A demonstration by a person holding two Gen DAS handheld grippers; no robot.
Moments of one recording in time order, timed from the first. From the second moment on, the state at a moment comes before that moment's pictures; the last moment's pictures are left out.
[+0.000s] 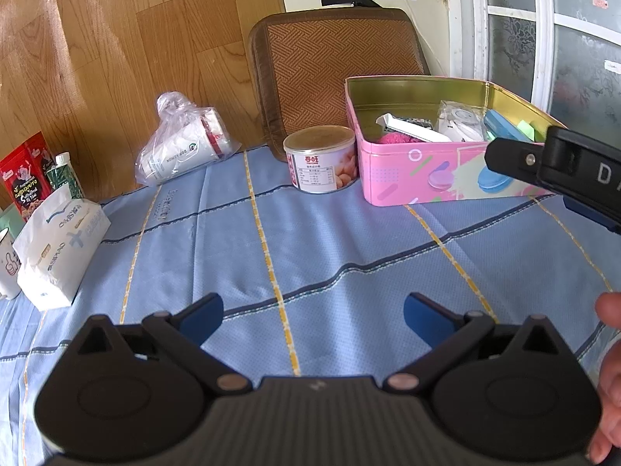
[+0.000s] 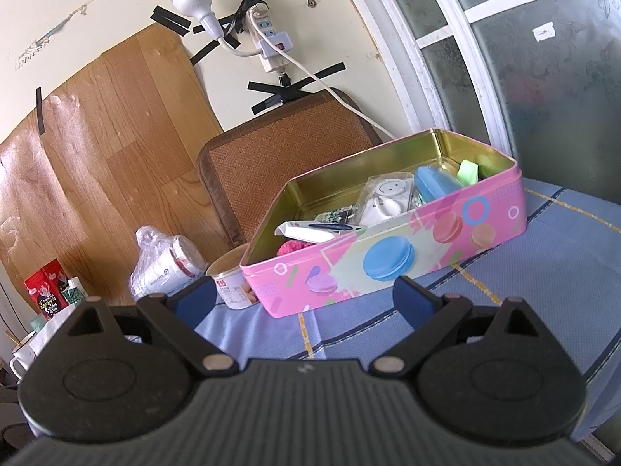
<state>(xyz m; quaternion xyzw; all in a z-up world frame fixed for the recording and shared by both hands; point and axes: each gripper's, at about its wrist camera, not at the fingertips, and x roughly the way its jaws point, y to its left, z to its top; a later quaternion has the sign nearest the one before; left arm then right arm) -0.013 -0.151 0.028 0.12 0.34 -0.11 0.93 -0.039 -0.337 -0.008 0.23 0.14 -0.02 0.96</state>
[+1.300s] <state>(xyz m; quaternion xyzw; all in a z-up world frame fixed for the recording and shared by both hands) -0.015 -0.149 0.032 0.12 0.33 -0.11 0.93 -0.041 -0.337 -0.009 0.22 0.14 -0.02 0.96</state>
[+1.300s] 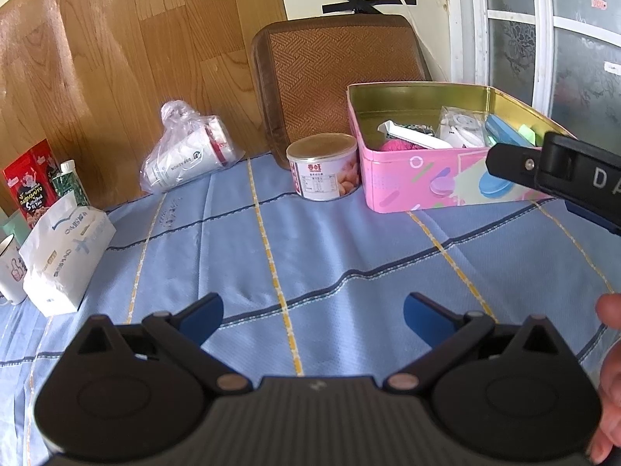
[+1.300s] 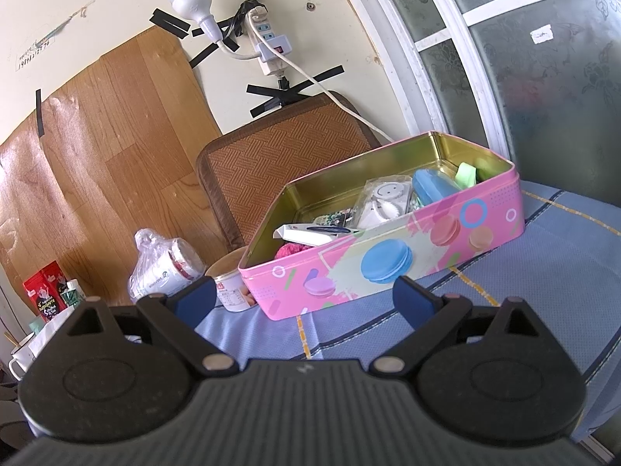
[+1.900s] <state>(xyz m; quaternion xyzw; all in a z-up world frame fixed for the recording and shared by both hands) -0.017 -0.149 0.037 0.12 0.32 -0.11 0.93 -0.044 -0.336 -0.004 0.22 0.13 -0.02 0.97</state>
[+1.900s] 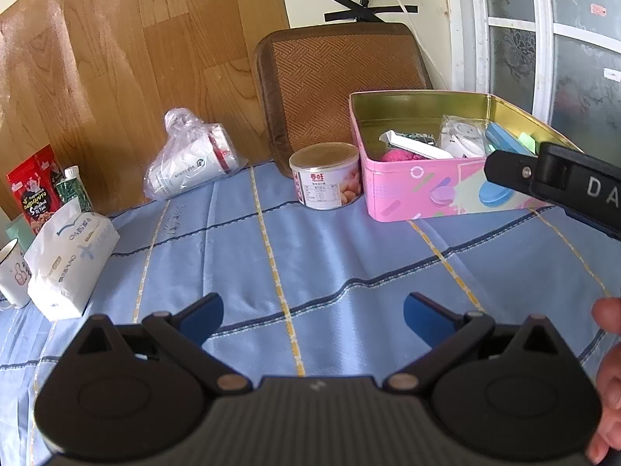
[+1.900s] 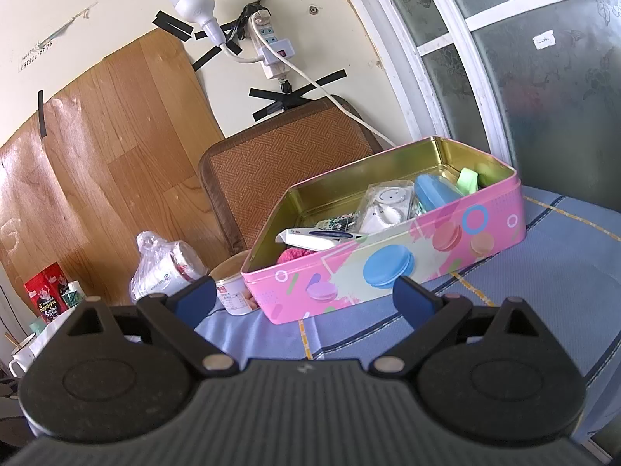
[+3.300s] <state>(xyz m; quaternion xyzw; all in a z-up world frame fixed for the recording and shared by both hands) -0.017 -0.150 0.033 0.12 0.33 -0.11 0.93 -0.041 -0.337 -0.008 0.22 0.14 -0.02 0.96</state>
